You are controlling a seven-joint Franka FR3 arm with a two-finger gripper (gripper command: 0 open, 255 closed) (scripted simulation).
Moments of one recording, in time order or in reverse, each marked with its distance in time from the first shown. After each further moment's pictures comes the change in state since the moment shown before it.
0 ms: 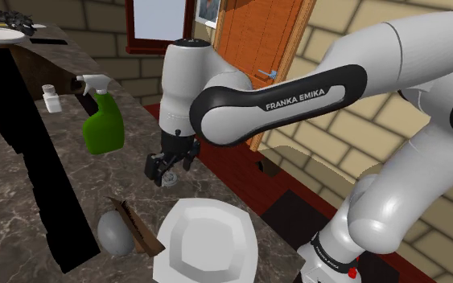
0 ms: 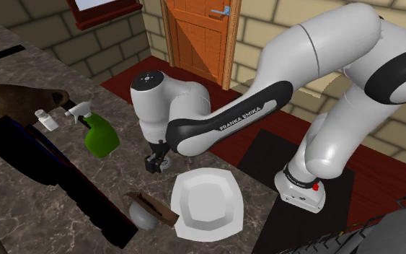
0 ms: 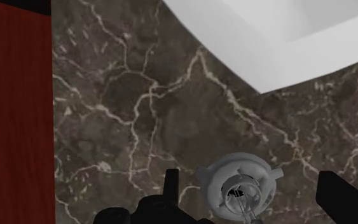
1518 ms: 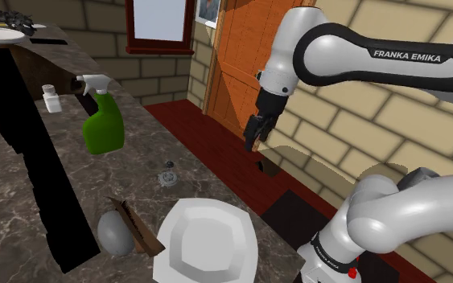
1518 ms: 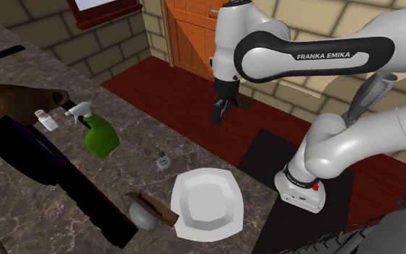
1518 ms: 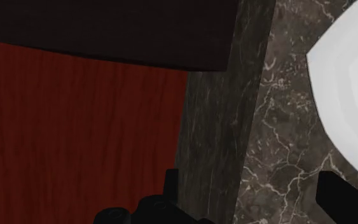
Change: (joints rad) arm -0.035 -0.599 -0.385 -0.302 0.189 -0.364 -0.526
